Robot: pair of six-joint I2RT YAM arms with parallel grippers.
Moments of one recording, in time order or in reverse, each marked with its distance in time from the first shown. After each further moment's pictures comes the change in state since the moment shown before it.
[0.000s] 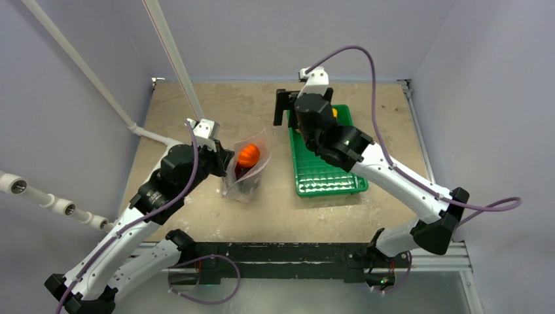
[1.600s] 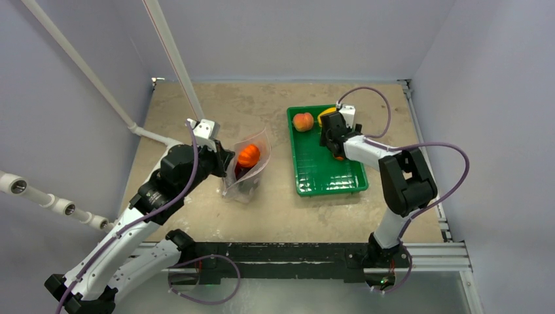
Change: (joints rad) left arm 0.000 -0.002 0.000 0.000 0.013 0.000; right arm -0.561 0.316 -0.488 0.246 -0.090 0.088
